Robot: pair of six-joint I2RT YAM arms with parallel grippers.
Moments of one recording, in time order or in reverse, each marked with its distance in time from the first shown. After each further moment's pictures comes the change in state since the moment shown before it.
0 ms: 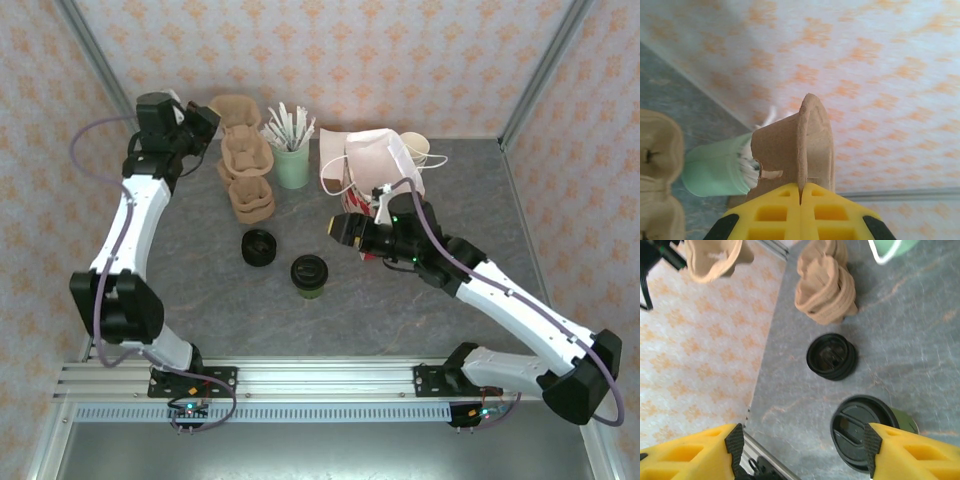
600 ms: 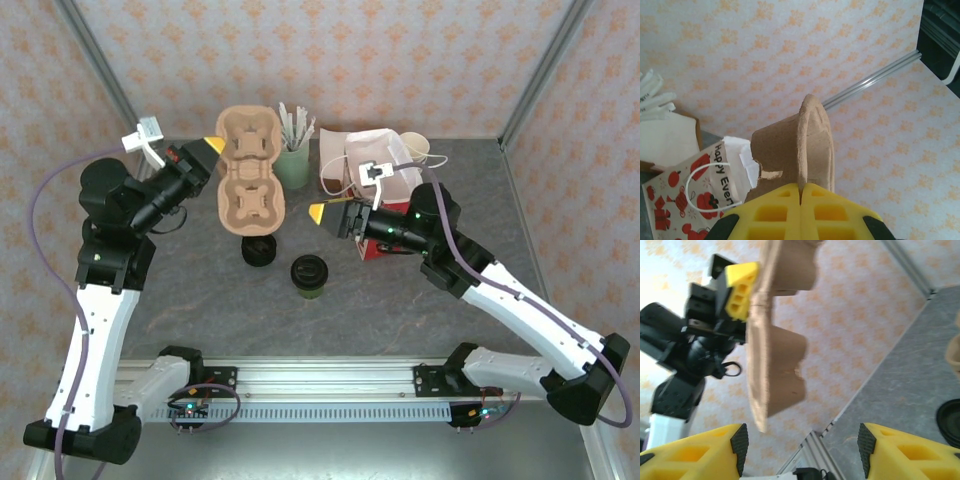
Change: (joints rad) left arm -0.137 -0.607 -0.274 0.030 0.179 -0.054; right arm 0.066 -0.010 0.071 0.365 -0.255 -0.077
